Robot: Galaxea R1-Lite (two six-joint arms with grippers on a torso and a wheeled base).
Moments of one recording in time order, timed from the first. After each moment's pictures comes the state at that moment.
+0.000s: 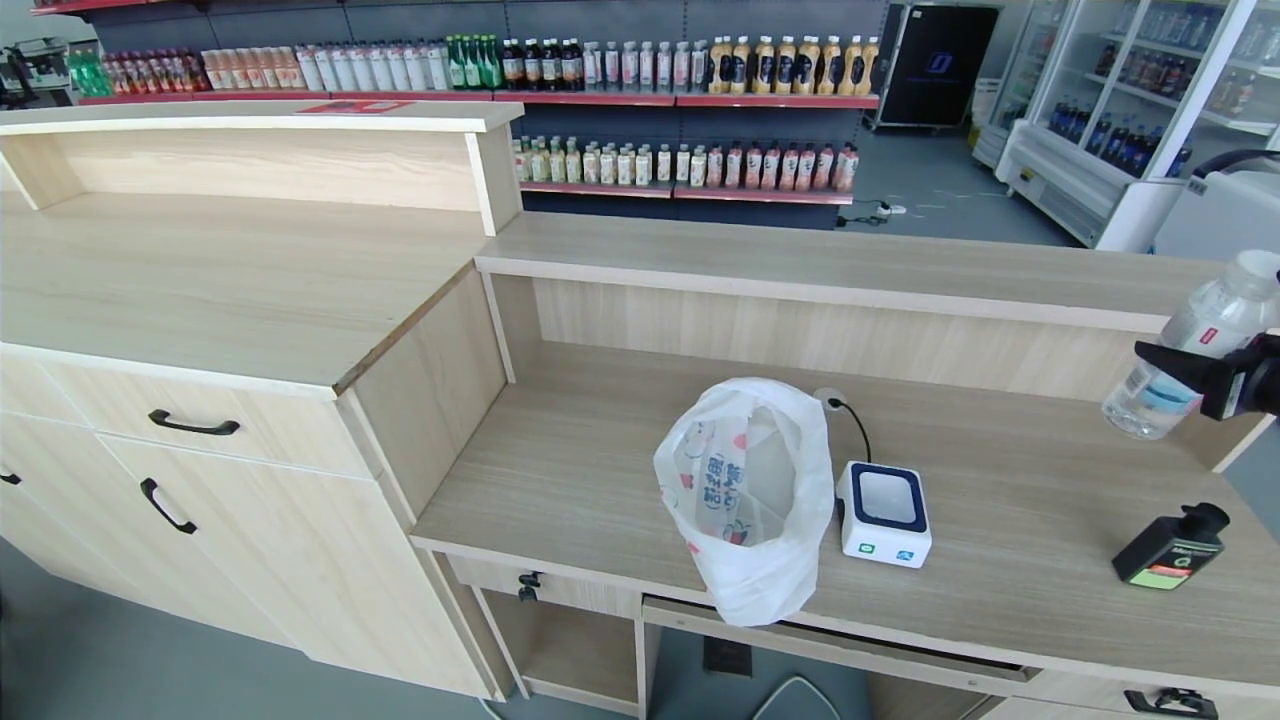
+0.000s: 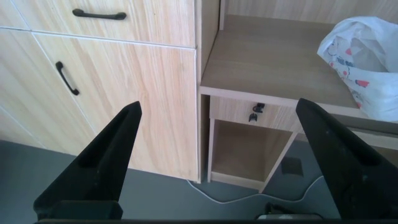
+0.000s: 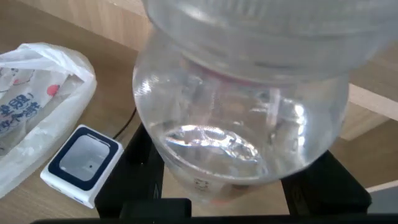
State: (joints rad) left arm 0.00 0.00 0.00 0.00 0.00 0.01; right arm -0.51 1.74 -0.85 -0.81 0.63 -0.35
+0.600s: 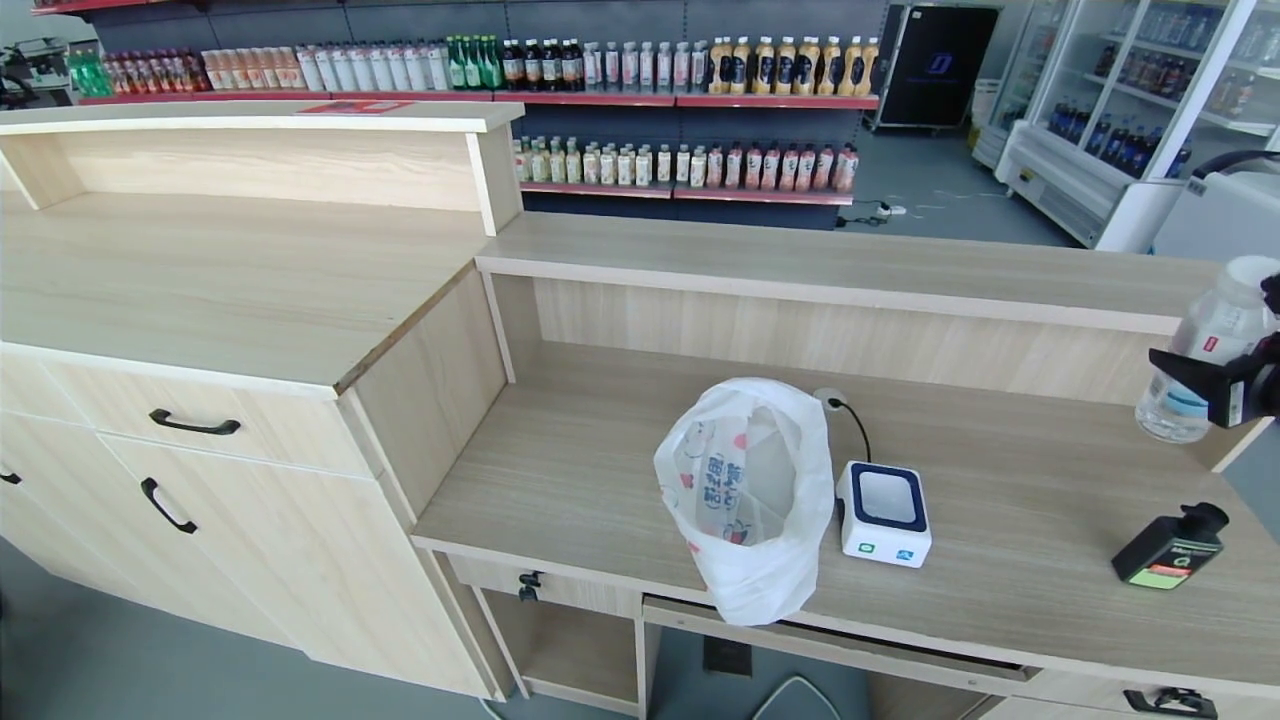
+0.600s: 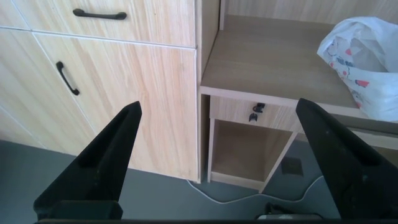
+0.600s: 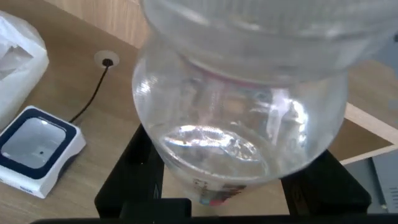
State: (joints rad) left arm 0.00 0.00 0.00 0.00 0.00 0.01; right arm -0.48 1.71 -0.82 -0.80 0.46 -0.52
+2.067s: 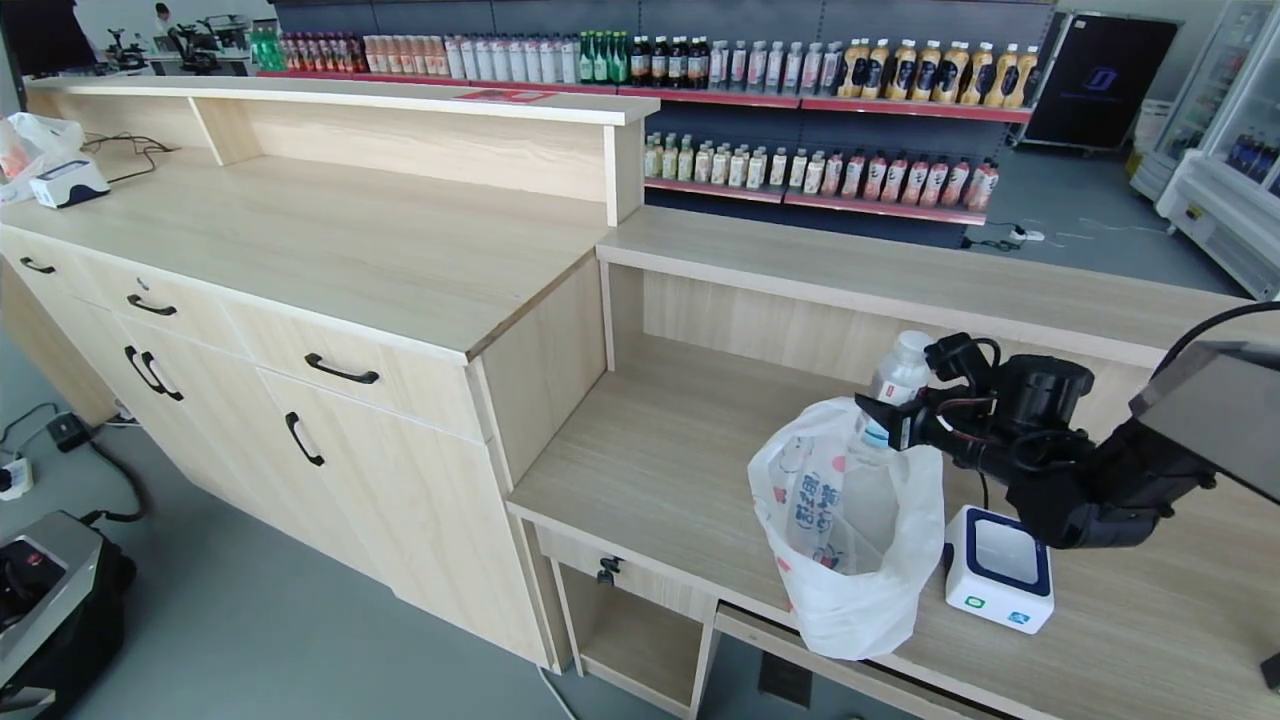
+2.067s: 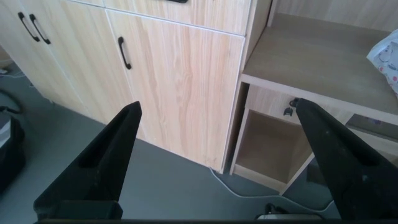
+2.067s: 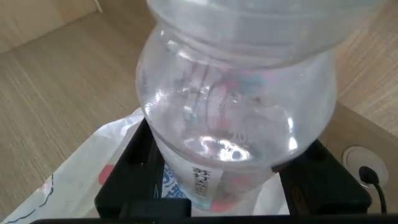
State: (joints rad) left arm 0.00 0.00 0.00 0.00 0.00 0.01; right arm 0.02 2.29 -1.01 -1.18 0.35 -0.17
